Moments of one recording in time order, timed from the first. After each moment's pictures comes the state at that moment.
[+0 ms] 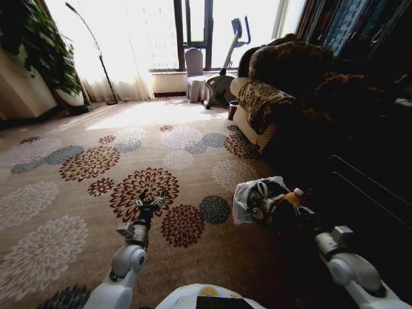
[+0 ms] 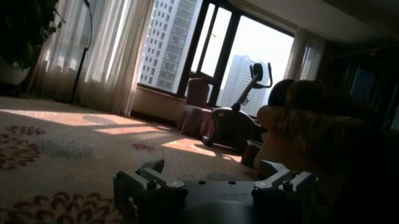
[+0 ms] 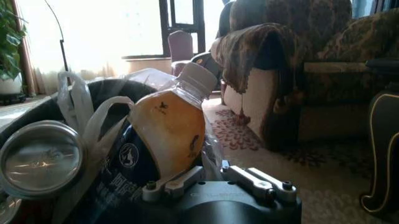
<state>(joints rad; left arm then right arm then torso) 1.49 -1.27 -0.55 -1.98 -0.53 -0.12 -0.06 -1.66 0.85 0.76 1.96 0.76 -0.01 -0.03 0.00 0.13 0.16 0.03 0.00</state>
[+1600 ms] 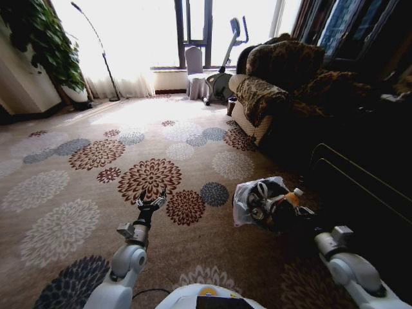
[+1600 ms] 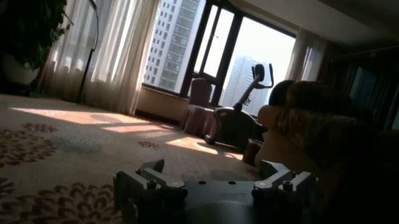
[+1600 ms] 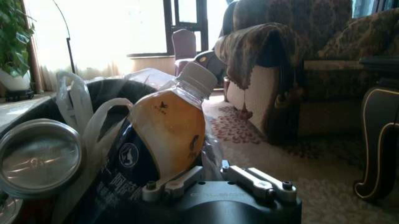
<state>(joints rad) 1.49 -1.27 -0.55 -1.98 -0.53 -0.12 -0.06 -1.66 0.85 0.76 1.96 0.76 -0.02 -0.03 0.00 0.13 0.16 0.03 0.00</state>
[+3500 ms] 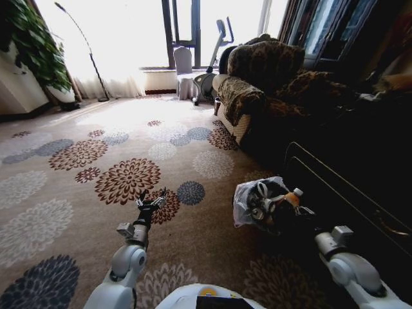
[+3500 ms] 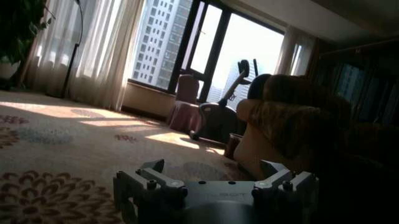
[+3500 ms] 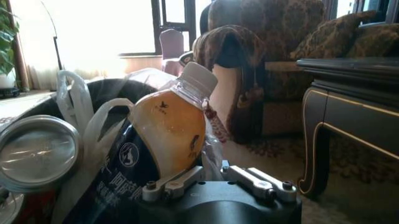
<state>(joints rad) 1.49 -1.27 -0.55 -1.98 -0.53 -0.12 -0.06 -1.68 0.85 0.75 1.98 0.75 -0.02 -0.02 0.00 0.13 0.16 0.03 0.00</state>
